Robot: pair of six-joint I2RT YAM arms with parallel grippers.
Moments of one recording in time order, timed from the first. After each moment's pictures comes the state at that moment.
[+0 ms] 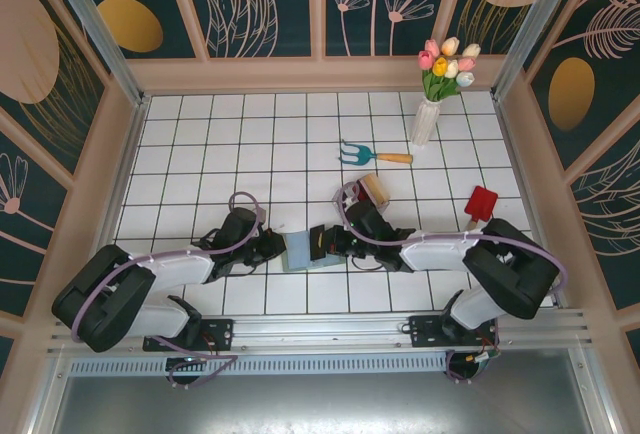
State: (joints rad) left arm -0.62 1.33 0.31 0.21 0.29 -0.98; right arm 0.89 1.49 0.51 0.28 -0.23 0.95
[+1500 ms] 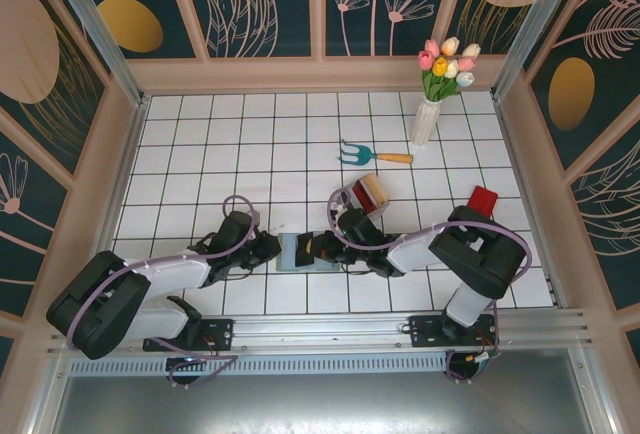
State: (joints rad) left arm -0.62 1.29 0.27 0.20 0.23 -1.01; right arm 0.93 1.67 0.49 0.56 -0.29 1.07
